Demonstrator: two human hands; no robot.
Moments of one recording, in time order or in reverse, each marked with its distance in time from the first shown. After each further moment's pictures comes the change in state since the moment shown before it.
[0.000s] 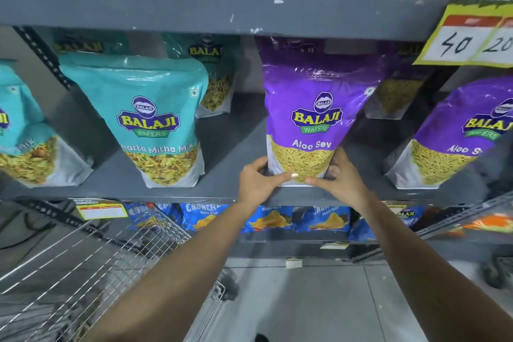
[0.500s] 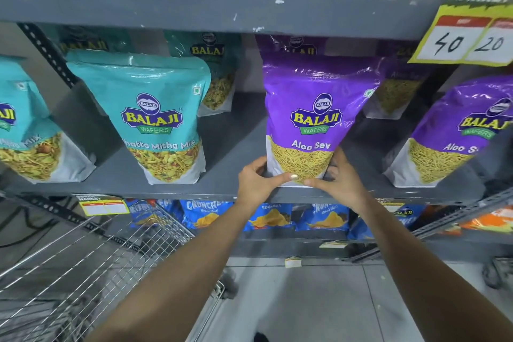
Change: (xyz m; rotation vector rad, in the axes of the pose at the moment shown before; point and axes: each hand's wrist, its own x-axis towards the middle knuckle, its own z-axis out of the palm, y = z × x) left_hand -0.005 -0.010 -0.001 0.019 0.027 0.036; right_hand -0.010 -0.007 0.002 -0.099 0.007 -0.007
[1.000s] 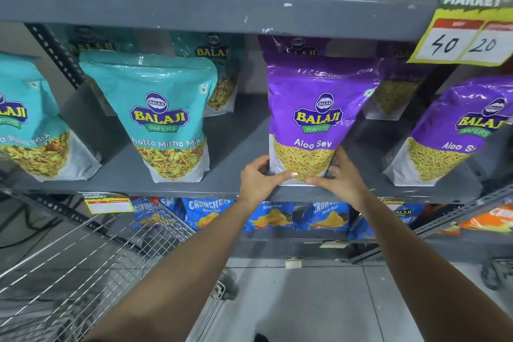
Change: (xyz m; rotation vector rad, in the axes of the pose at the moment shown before) left_hand -0.003 0.005 -0.006 0.008 -0.036 0.018; right_hand -0.002 -0.006 -0.001 0.043 0.002 0.073
